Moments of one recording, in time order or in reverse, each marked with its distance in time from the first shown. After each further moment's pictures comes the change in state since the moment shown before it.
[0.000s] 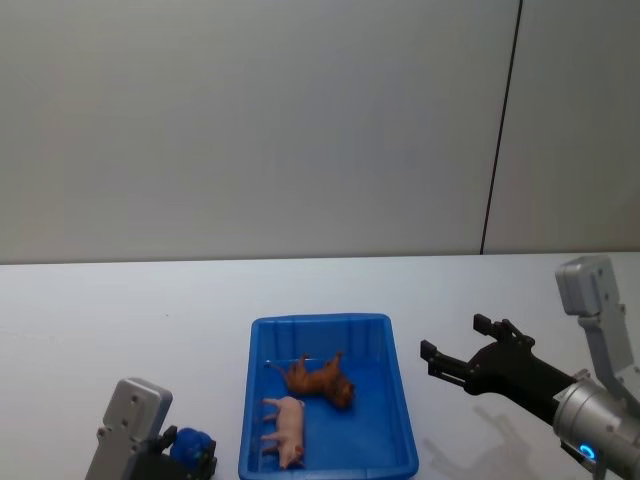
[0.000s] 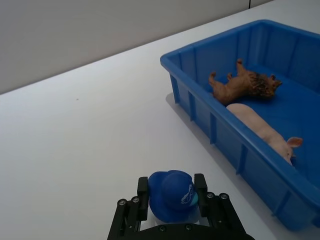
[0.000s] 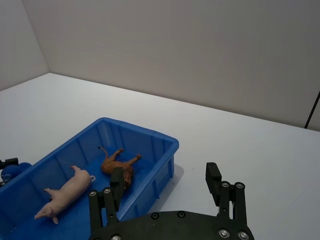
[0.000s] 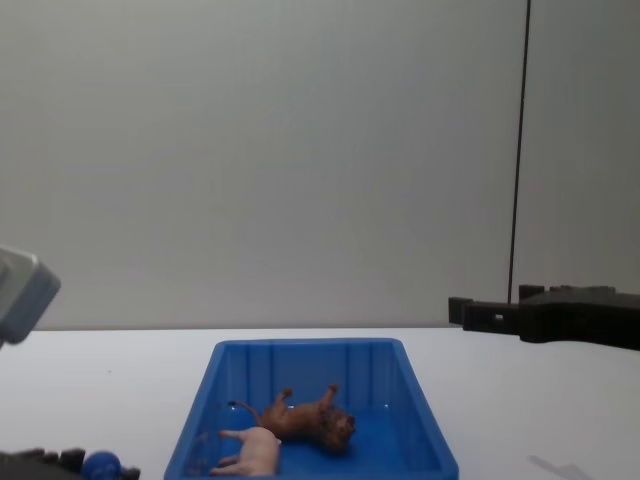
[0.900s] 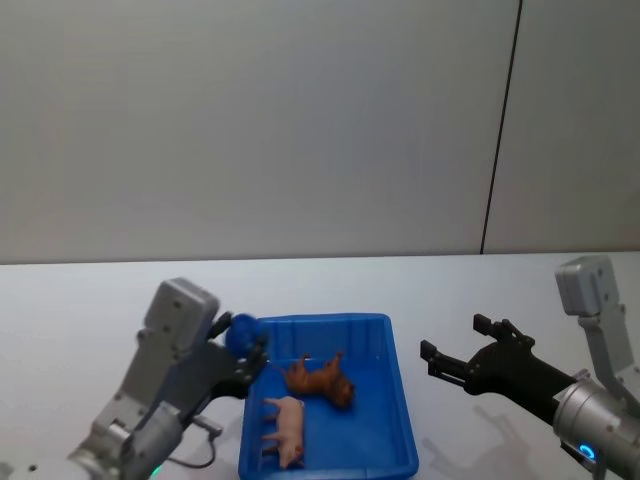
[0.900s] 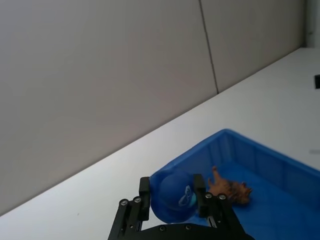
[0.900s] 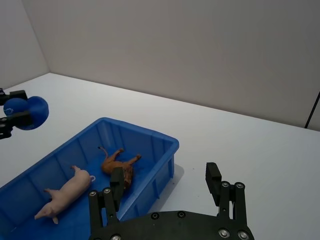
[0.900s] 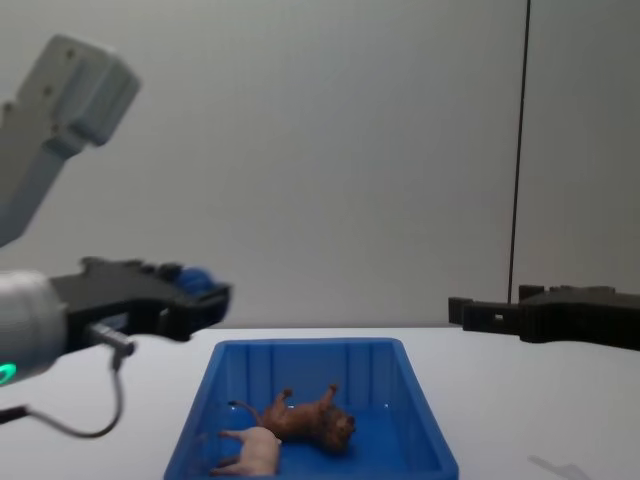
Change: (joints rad) left arm -0.144 -0.067 -0.010 -0.076 0.150 -0.032 -0.133; right arm 0.000 0.000 0.000 0.000 0.000 0.000 0.000
